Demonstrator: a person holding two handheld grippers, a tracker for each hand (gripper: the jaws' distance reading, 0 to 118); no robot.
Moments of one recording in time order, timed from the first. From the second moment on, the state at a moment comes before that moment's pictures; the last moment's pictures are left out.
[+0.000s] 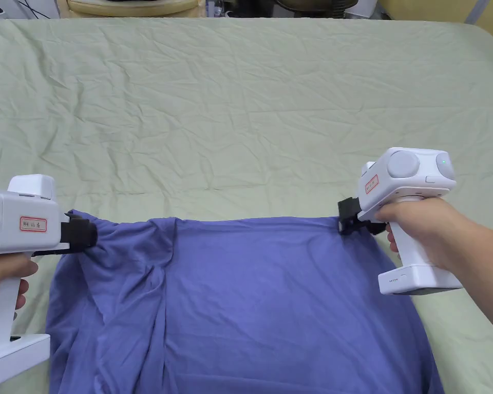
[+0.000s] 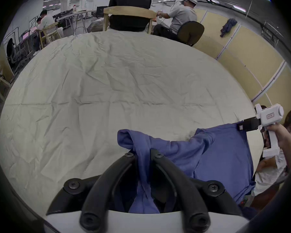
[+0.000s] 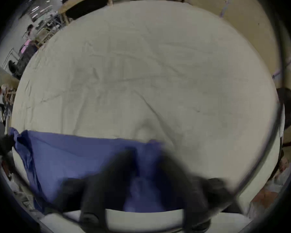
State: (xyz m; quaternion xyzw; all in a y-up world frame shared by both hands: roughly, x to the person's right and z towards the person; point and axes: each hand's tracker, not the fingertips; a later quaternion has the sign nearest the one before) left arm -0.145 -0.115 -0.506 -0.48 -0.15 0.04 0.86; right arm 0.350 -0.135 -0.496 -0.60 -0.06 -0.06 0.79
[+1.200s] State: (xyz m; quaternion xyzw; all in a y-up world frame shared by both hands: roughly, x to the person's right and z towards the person) left arm -0.202 -0.161 -0.280 -0.54 -0.08 0.03 0.84; right arm 0.361 -0.166 -0.229 -0.61 0.01 -0.06 0.79
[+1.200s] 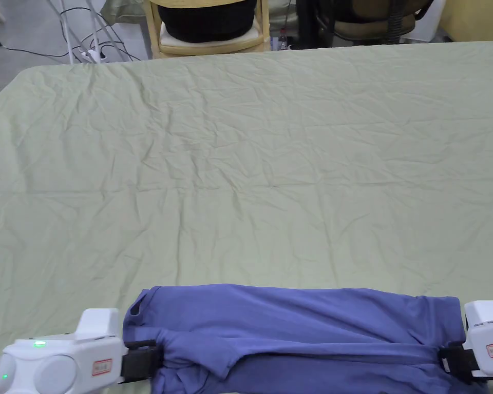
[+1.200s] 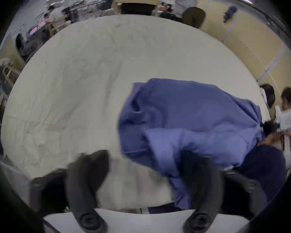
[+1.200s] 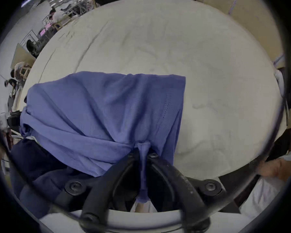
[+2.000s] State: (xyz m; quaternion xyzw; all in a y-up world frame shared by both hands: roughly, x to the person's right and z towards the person) left arm -0.234 -0.140 -0.285 -0.53 -0.20 0.23 0.79; right arm 0.358 -0.114 -0.214 -0.47 0.14 -0.25 0.84
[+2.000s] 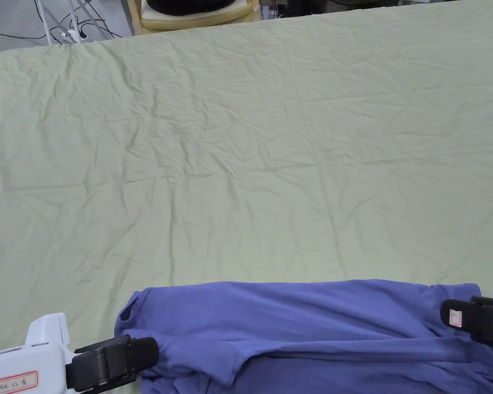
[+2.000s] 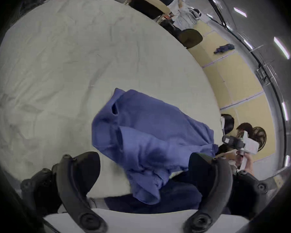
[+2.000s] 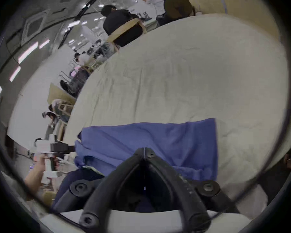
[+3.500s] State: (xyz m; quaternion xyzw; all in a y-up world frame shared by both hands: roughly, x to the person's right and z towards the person) left arm -0.321 -0.039 -0.283 -0.45 0.03 0.23 0.86; right arm 0.287 -0.059 -0.245 -0.39 0.12 -0.24 0.88
